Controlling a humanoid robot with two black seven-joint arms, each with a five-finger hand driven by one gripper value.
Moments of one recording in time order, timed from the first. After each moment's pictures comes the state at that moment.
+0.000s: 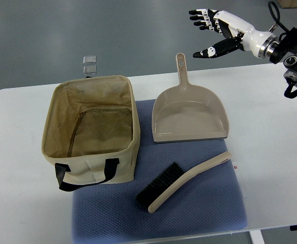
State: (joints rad) left arm 0.01 0.00 -0.15 -0.14 -0.06 -0.03 0.10; right arm 1.23 -0.57 0.06 0.95 -0.71 0.12 0.47
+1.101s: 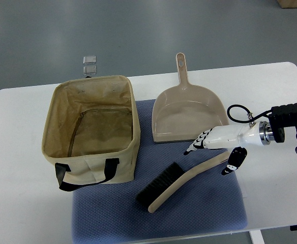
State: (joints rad) left arm 0.01 0.00 -0.15 -0.14 -0.06 -0.03 0.10; right arm 1.05 -0.75 -0.12 1.38 -1.57 0.07 0.43
